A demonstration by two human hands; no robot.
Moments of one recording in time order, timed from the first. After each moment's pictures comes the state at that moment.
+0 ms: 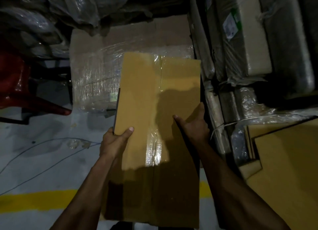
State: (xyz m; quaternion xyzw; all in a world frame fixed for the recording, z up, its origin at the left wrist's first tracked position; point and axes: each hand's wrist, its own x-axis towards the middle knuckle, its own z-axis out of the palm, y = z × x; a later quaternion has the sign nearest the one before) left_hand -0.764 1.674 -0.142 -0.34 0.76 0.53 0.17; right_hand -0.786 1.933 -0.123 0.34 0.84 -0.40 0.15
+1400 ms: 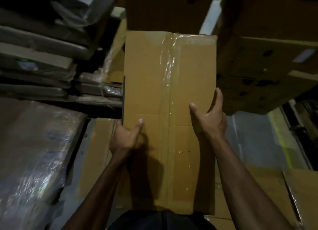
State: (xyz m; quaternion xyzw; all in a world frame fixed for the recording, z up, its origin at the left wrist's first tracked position) left_hand -0.552 1.671 0.068 0.35 0.79 0.34 0.36; right_hand -0.309 1.734 0.111 0.74 0.55 -0.25 -0.31
